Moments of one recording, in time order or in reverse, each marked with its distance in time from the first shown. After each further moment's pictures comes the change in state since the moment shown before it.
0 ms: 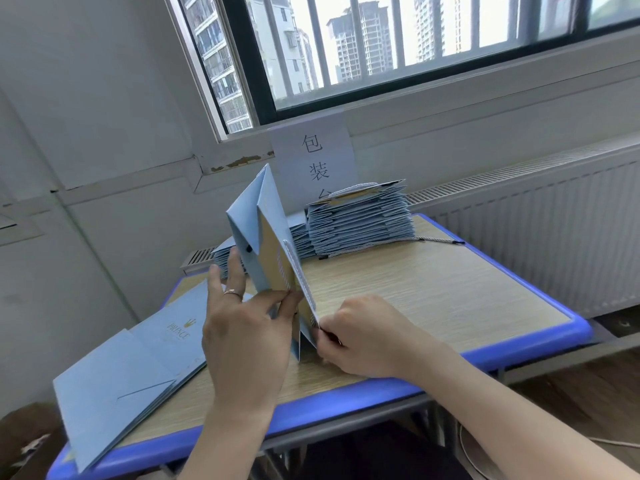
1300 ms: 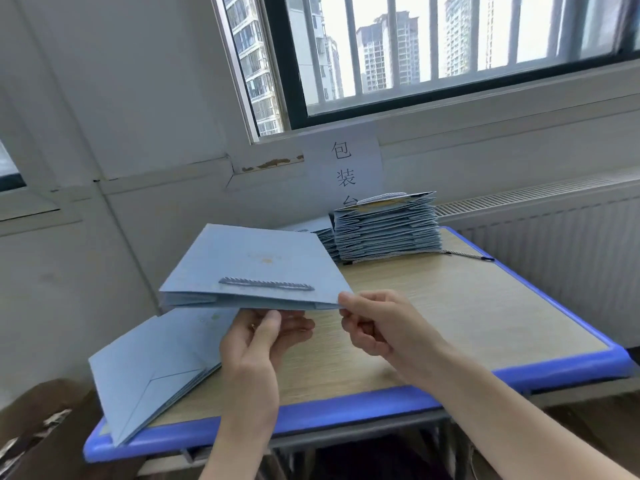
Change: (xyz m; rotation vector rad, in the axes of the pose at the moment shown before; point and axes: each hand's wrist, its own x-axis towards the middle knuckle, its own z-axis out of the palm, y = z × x) left_hand -0.020 0.004 -0.026 -1.136 0.072 -0.620; right_hand 0.005 -0.023 -0.026 1.520 -0.026 0.635
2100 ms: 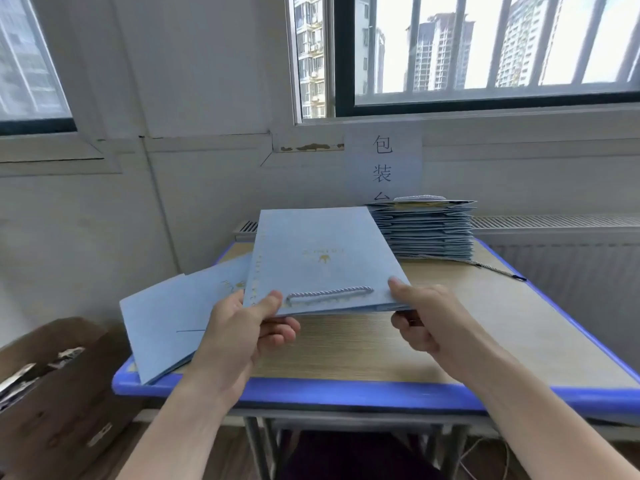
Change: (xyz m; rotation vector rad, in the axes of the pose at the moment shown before) left_hand 0.017 0.026 -0.047 0.165 -0.025 -0.414; right_hand -0.001 -0.016 -0.006 -0.194 0.224 0.169
